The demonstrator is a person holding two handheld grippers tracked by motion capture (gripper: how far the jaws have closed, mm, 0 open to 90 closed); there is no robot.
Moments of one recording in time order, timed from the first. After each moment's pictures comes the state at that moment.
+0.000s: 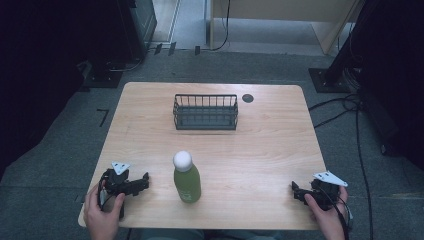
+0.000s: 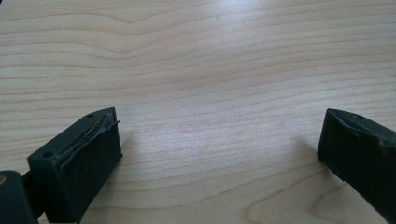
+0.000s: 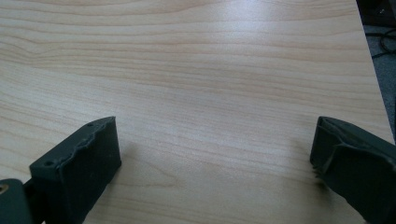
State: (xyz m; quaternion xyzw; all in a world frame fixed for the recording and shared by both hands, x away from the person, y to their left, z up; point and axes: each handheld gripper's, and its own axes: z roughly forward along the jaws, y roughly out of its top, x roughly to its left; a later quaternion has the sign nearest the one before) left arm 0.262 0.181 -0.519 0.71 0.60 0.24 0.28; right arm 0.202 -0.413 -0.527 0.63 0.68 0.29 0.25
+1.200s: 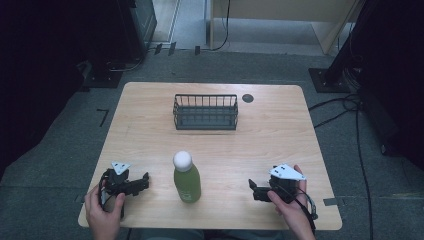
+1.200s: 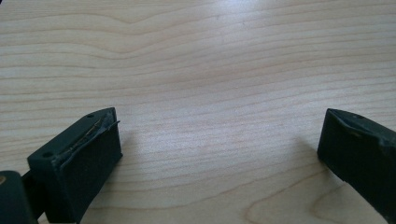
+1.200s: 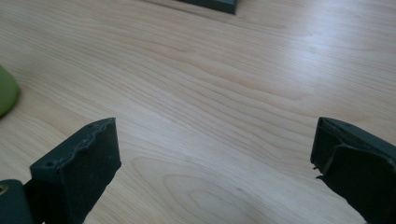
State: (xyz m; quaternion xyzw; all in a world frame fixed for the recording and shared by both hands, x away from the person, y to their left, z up) left arm 0.262 0.181 -0.519 0.71 0.60 0.24 0.28; right arm 0.211 -0.286 -0.476 0.50 0.74 0.39 0.22
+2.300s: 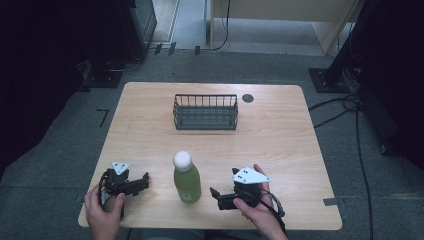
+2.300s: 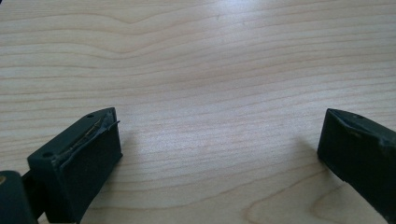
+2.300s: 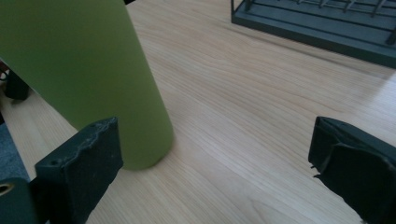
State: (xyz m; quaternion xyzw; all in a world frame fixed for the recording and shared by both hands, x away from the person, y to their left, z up) left arm 0.262 0.181 -0.519 0.71 0.60 0.24 0.28; right arm 0.204 -0.194 -0.461 0.41 0.77 0.47 0.14
